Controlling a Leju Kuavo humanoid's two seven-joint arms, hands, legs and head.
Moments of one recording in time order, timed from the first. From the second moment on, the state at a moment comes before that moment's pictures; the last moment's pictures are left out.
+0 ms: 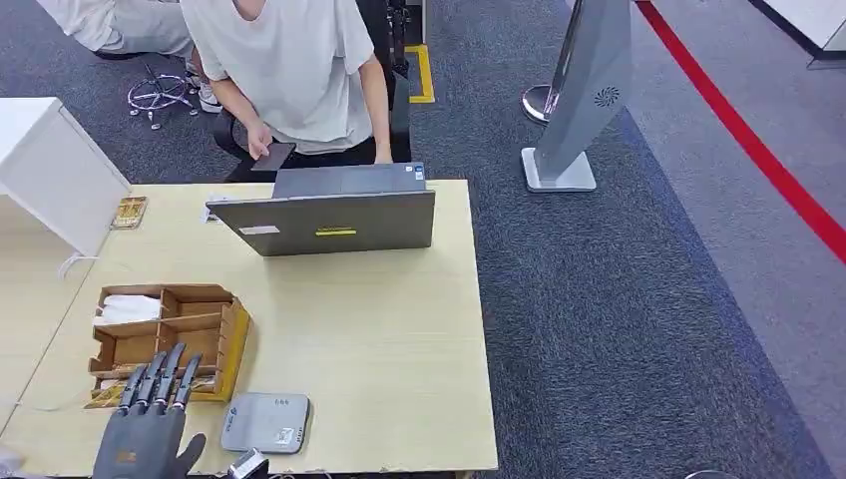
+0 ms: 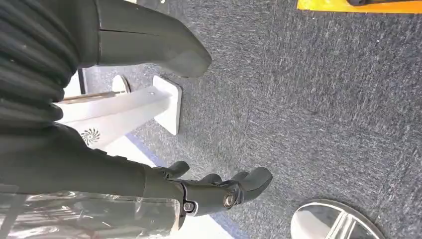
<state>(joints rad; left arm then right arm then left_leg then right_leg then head) 0.31 0.19 -0.30 -1.73 -1.53 0.20 0.10 0.63 0.31 -0.18 -1.61 0.87 0.19 0.66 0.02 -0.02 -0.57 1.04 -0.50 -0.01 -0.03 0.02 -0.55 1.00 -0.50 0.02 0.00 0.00</state>
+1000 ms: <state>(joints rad) 0.27 0.21 -0.20 -1.67 -1.53 0.20 0.13 0.64 0.31 -0.18 -1.61 0.87 0.19 0.66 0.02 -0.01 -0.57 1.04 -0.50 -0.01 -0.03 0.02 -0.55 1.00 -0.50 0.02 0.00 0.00</state>
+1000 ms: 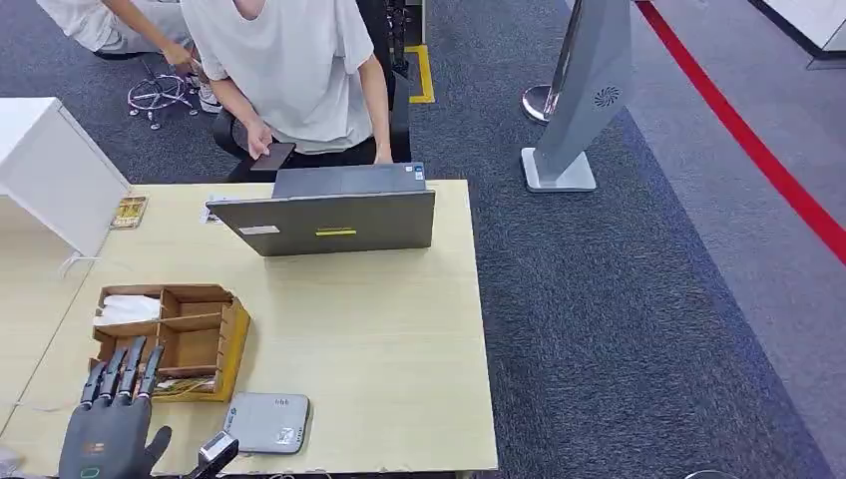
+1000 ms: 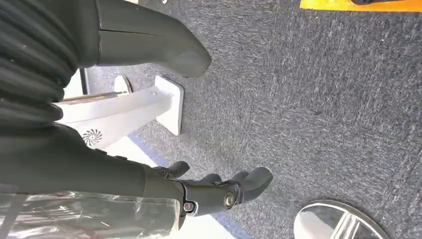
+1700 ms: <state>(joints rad) 0.25 0.21 -0.20 -1.65 -1.53 0.20 0.13 0.64 0.31 -0.18 -1.61 0.87 0.19 0.66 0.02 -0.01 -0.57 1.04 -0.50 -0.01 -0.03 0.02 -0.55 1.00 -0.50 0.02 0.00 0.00</state>
